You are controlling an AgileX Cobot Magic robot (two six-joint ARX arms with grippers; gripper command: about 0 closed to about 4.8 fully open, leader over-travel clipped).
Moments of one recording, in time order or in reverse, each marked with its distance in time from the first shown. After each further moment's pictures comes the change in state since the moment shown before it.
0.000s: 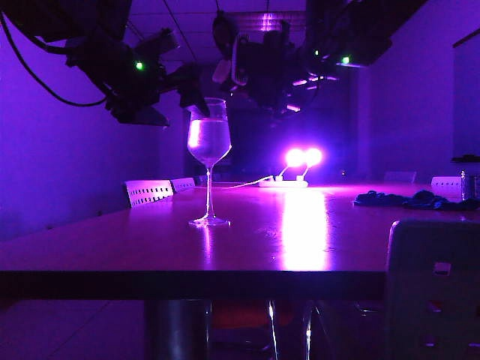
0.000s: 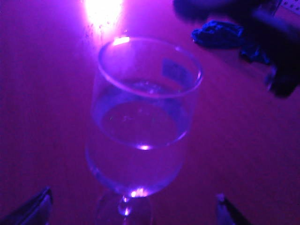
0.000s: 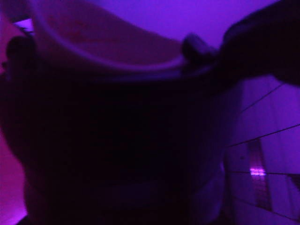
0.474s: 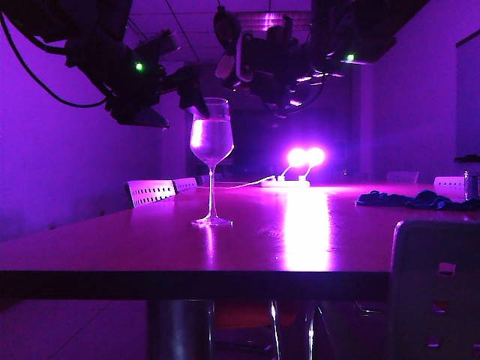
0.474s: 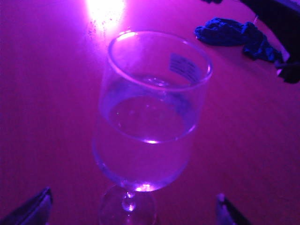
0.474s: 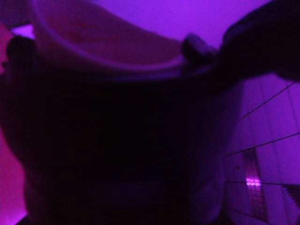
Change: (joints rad) left arm 0.000 0.000 0.000 -0.006 0.000 0.000; right arm -0.021 0.000 0.011 0.001 -0.051 -0.021
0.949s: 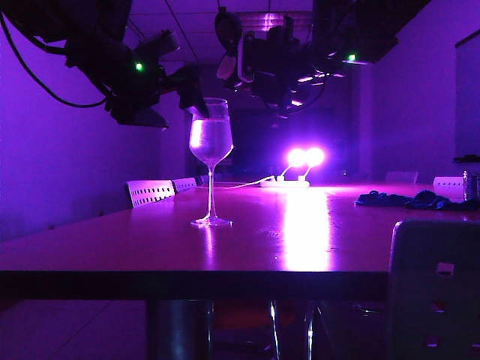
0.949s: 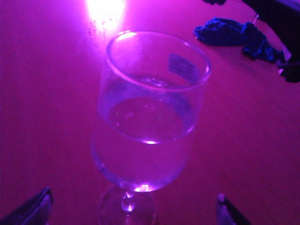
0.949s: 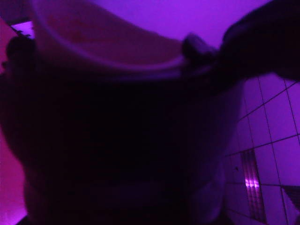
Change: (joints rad) left arm 0.000 0.000 0.000 0.000 0.000 0.000; right arm -0.002 0.000 0.000 -0.003 -0.008 -0.005
